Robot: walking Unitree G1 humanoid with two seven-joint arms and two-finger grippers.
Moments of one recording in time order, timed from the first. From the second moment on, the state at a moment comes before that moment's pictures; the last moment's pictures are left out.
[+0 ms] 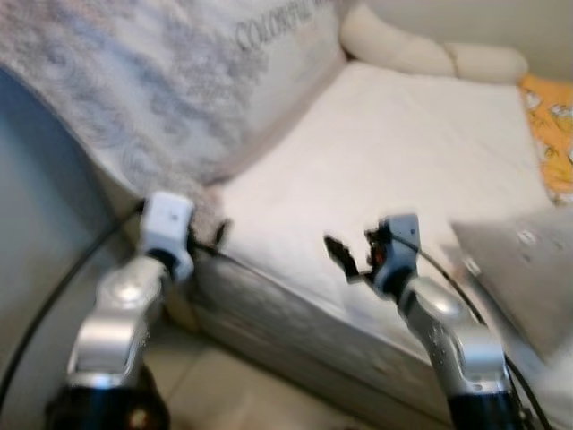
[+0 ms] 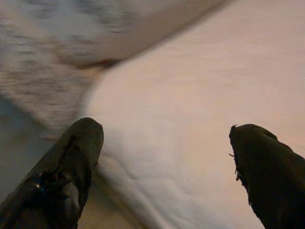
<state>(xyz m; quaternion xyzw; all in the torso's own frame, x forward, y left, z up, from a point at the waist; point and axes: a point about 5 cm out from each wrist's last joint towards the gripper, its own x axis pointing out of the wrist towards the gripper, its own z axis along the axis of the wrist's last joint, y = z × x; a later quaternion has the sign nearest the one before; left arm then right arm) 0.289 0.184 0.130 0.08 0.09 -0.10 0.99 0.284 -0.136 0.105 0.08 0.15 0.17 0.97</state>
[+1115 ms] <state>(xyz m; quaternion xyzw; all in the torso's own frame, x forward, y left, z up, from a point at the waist) 0.294 0.184 0.138 0.07 0.06 -0.08 0.99 0.301 -0.158 0.116 0.03 0.12 0.04 0.99</state>
